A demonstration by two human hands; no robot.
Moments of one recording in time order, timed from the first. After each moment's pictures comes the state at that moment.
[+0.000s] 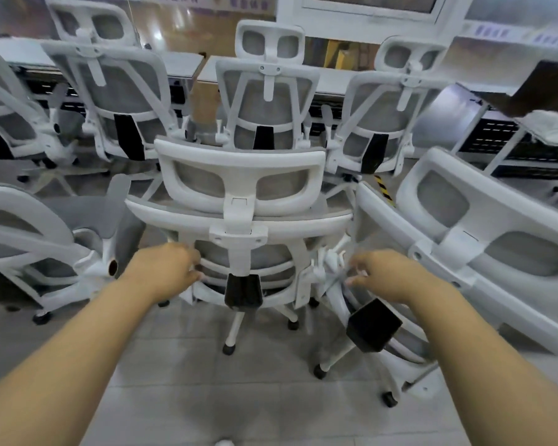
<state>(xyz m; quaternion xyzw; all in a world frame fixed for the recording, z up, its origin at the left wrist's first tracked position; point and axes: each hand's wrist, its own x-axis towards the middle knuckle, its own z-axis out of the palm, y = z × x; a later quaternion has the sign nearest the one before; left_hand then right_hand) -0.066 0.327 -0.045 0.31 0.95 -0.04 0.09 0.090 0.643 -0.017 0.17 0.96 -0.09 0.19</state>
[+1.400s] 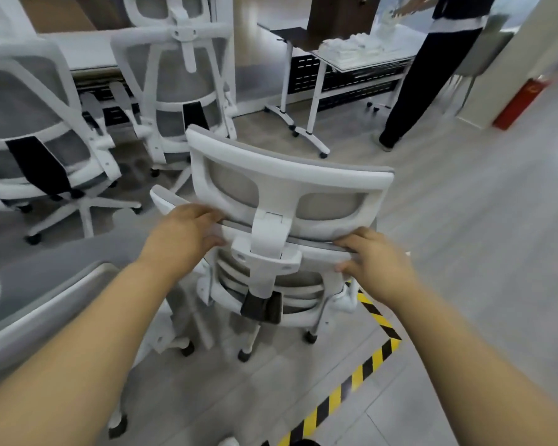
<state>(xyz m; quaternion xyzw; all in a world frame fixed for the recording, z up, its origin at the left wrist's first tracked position) -0.001 0.773 -0.044 0.57 0.80 0.19 0.04 0.273 0.908 -0.031 0.43 0.89 -0.15 -0.03</state>
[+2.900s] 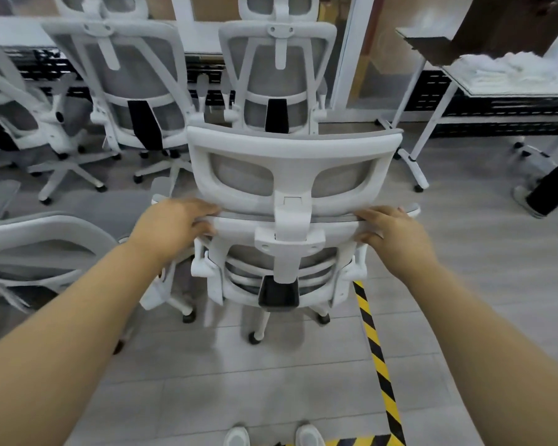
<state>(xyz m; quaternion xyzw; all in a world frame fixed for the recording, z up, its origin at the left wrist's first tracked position) 0.087 0.891 -0.038 0.33 0.92 0.18 0.03 0.270 1.182 -0.043 0.20 0.96 -0.19 -0.08</state>
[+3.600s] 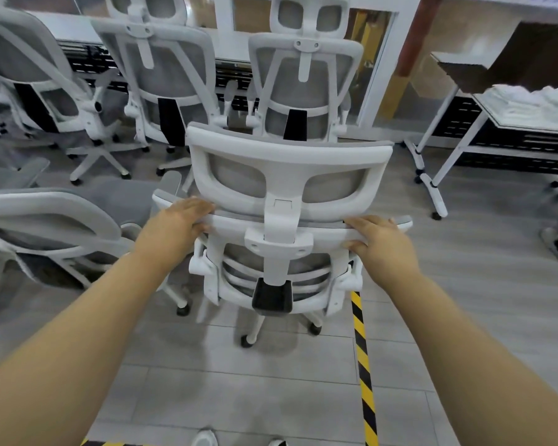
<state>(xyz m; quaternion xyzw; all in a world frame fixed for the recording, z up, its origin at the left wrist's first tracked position) 0.140 0.929 -0.044 0.24 0.95 0.20 -0.01 0.267 1.225 -0.047 0.14 0.97 -0.17 -0.06</state>
